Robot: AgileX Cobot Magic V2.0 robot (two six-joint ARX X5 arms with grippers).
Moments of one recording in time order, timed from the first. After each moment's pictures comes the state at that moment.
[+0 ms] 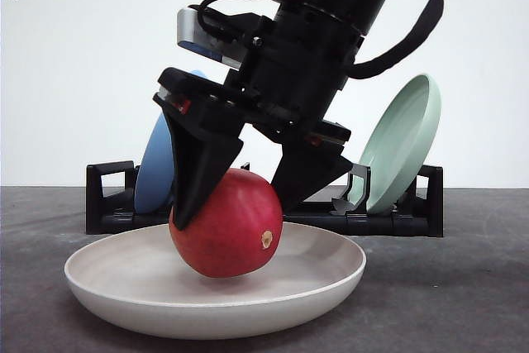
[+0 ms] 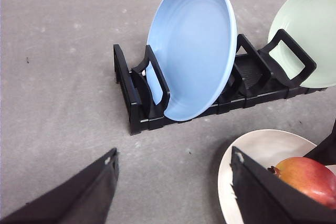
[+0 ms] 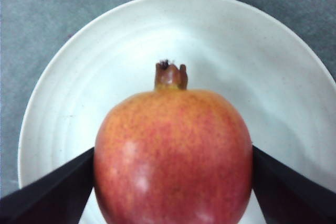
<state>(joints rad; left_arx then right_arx) -0.19 0.68 0.76 -0.58 0.21 -0.02 0.90 1.65 1.04 -0.40 -0.10 0.19</state>
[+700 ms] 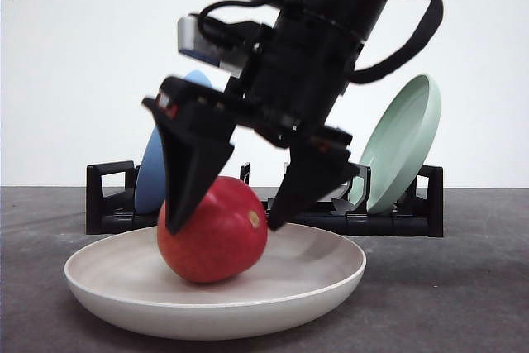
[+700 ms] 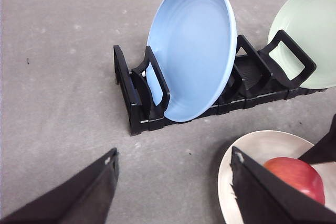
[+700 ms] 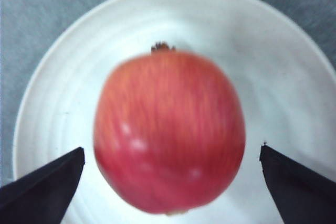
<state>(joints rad) -0.19 0.68 0.76 -0.57 0.21 -0.02 0.90 1.63 1.04 -0.40 -0.10 0.18</state>
